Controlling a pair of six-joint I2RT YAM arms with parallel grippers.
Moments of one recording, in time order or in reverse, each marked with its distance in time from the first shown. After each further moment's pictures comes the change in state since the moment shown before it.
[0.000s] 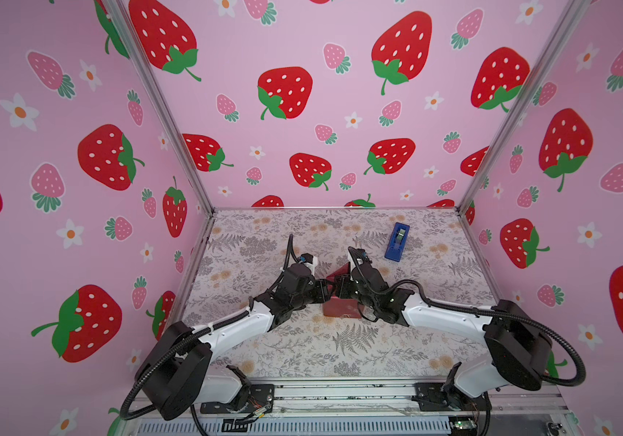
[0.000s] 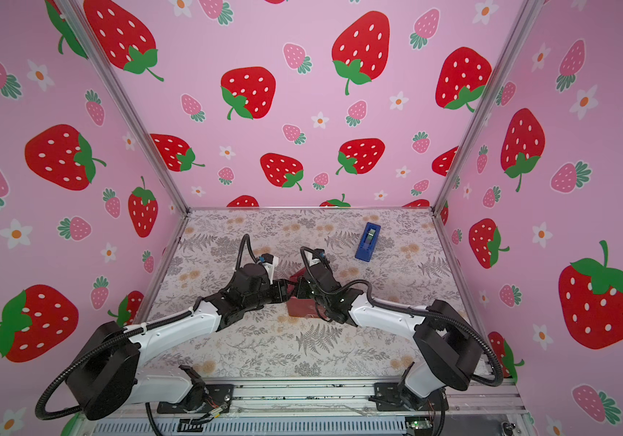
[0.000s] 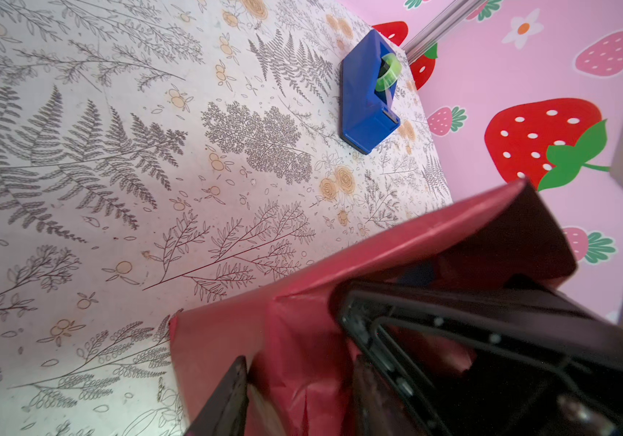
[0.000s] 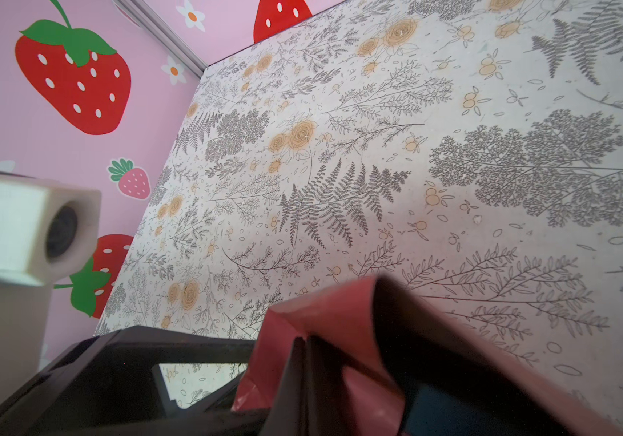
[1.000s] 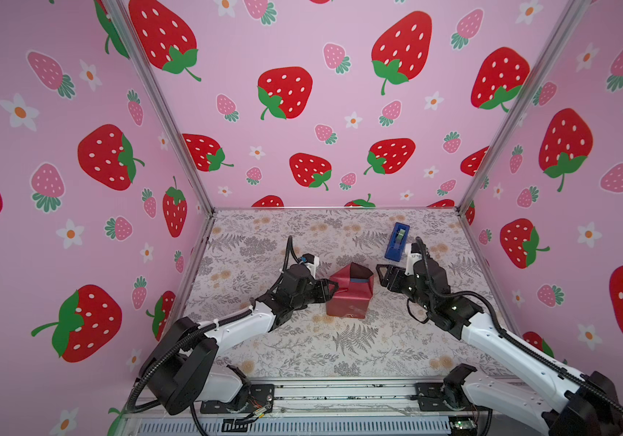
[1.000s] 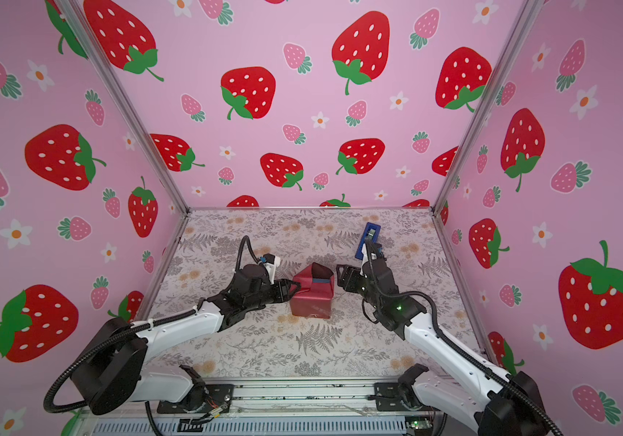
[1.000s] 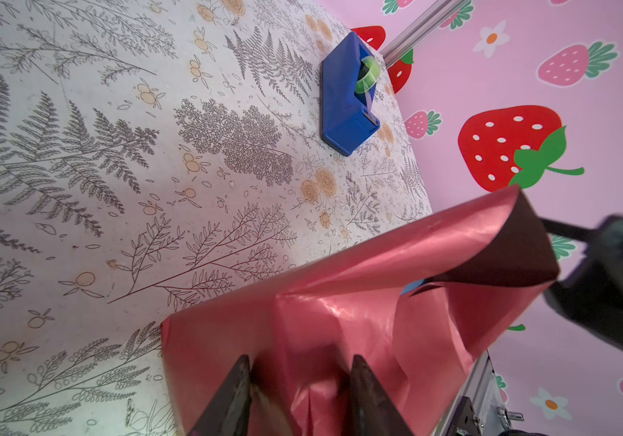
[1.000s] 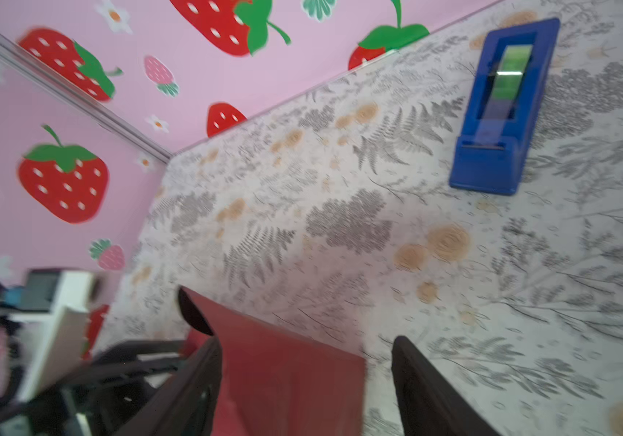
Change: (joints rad) left arm 0.007 0.024 -0.029 0.093 0.045 -0.025; right arm -0.322 -0.525 -0.242 -0.224 -0.117 -0.078
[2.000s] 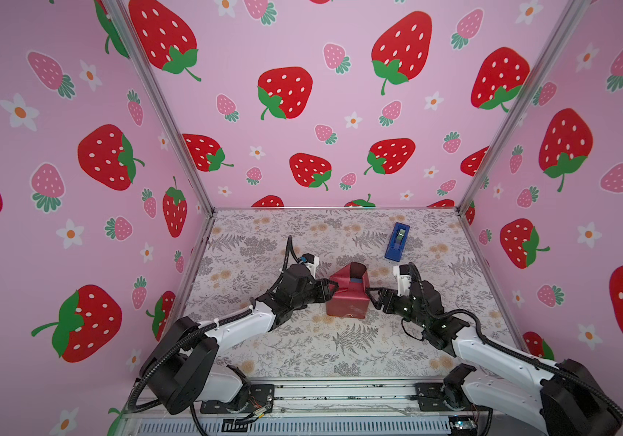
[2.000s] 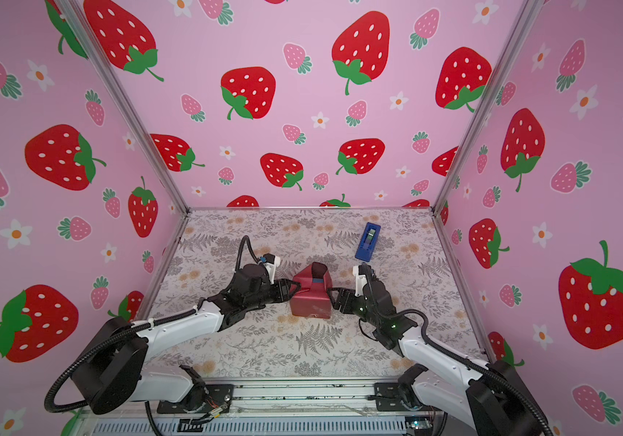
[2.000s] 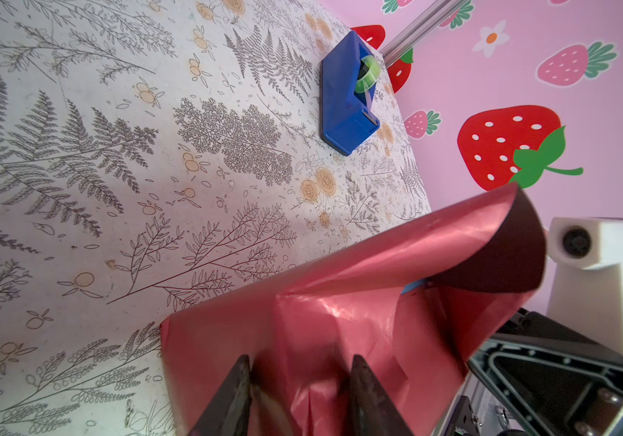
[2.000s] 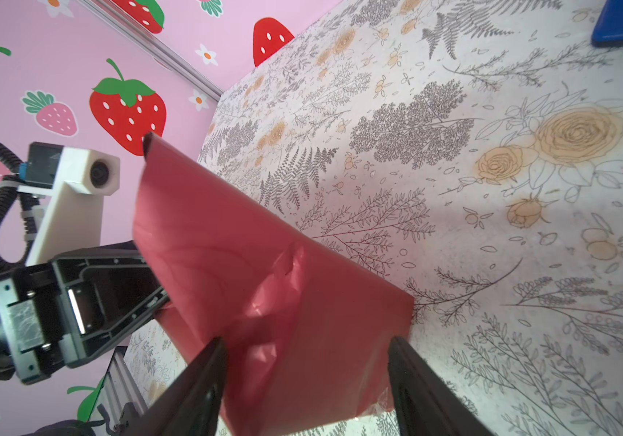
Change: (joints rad) left arm 0.003 0.004 0.002 0.000 0.007 0.000; right arm 0.040 0.063 -0.248 0.363 -0.220 0.064
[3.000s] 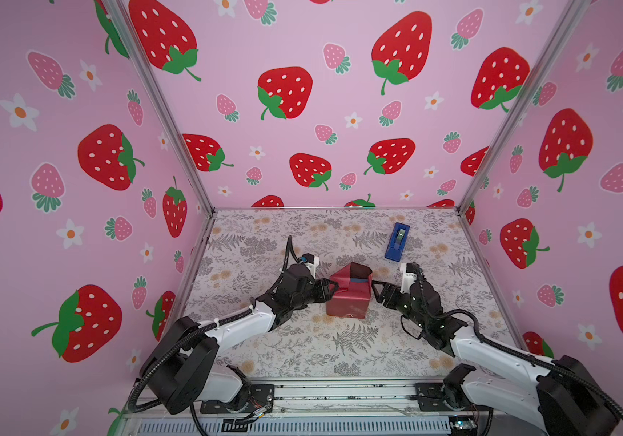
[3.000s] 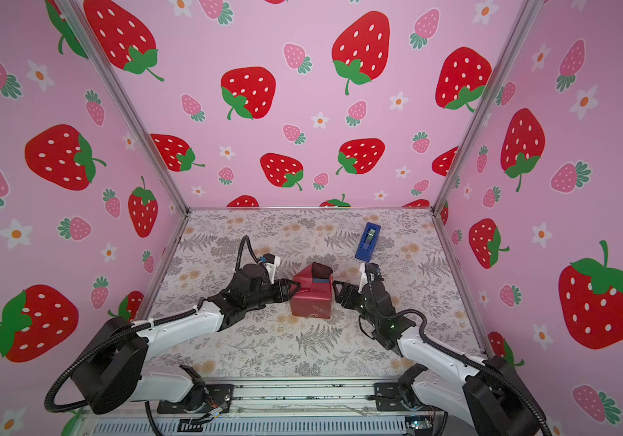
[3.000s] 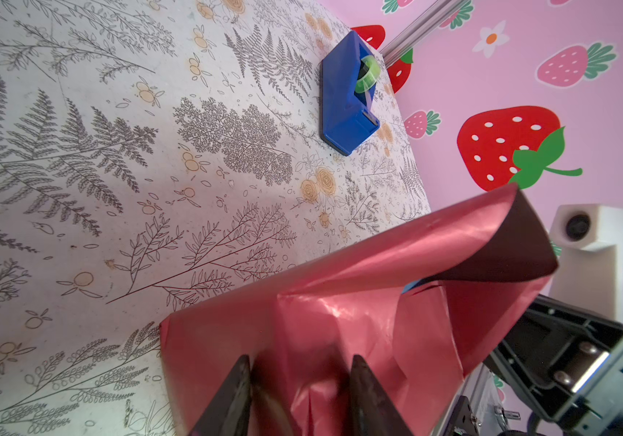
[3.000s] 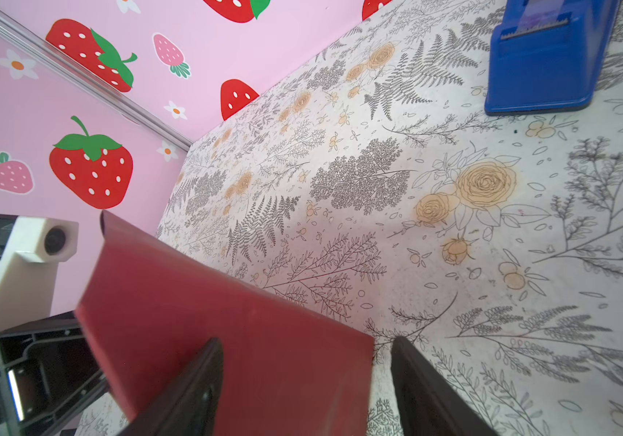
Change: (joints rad) left arm 0.001 0.001 0.000 0.000 0.001 -0.003; right arm -0.006 0.019 -0.018 0.082 0.191 0.016
